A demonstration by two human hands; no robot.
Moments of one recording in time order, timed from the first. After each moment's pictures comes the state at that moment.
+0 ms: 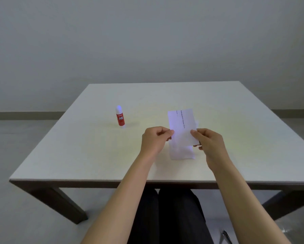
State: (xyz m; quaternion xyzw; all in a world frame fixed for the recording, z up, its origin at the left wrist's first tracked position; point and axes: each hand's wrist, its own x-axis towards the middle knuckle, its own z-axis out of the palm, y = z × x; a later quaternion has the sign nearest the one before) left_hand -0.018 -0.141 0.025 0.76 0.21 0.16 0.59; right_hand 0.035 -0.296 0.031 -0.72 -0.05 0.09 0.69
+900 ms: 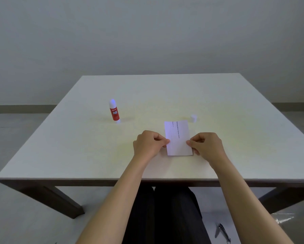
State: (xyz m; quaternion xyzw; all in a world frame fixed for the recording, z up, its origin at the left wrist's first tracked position) left_hand -0.016 -0.139 0.001 0.86 0.27 0.07 0.43; right_hand 0.055 -0.306 0.003 -0.86 -0.09 0.11 0.48
